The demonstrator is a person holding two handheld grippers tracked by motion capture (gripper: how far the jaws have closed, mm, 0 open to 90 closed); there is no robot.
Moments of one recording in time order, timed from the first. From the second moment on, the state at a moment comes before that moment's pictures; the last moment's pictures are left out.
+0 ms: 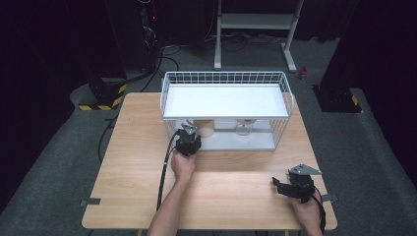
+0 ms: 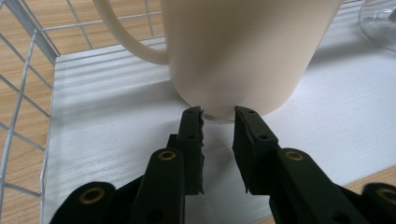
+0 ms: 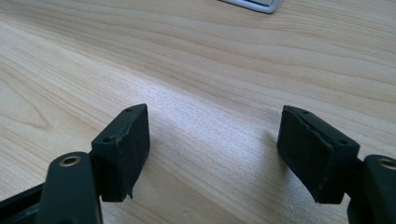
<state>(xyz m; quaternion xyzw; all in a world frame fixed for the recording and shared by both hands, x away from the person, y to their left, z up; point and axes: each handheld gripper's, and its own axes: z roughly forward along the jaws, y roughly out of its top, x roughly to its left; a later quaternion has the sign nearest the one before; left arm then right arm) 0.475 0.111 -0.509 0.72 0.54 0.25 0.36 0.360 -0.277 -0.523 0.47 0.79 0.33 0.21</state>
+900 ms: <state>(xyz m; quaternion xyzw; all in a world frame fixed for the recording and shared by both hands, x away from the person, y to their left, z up) 0.454 0.104 -0.494 0.74 0.50 0.24 0.39 0.360 -0.277 -0.523 0.47 0.79 0.33 0.21</state>
